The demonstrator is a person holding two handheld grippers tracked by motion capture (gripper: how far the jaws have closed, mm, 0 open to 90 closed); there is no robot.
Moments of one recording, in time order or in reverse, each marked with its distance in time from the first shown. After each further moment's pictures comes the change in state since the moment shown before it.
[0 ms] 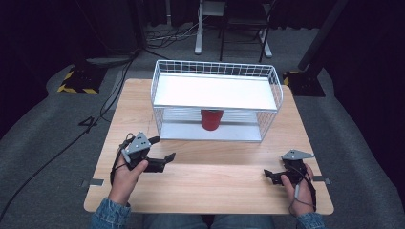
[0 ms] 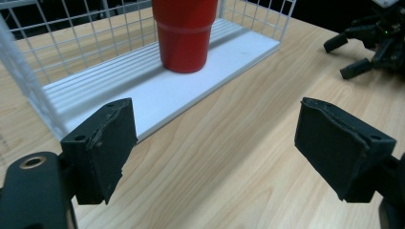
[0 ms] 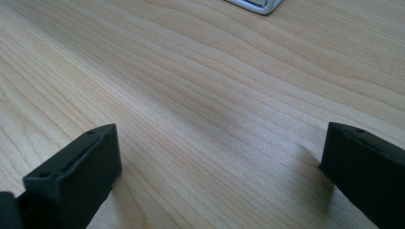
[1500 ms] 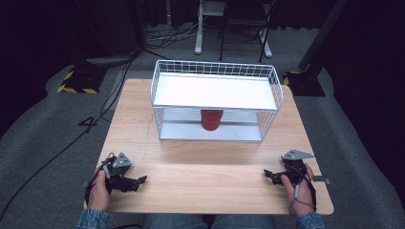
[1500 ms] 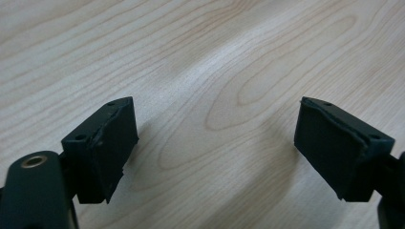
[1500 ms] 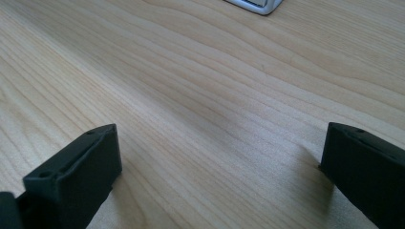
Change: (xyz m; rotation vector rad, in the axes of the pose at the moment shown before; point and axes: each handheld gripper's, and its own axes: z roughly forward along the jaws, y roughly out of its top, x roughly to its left) left arm 0.036 -0.089 -0.024 0.402 0.131 -0.036; right arm 0.000 0.000 0.000 -0.001 0.000 0.000
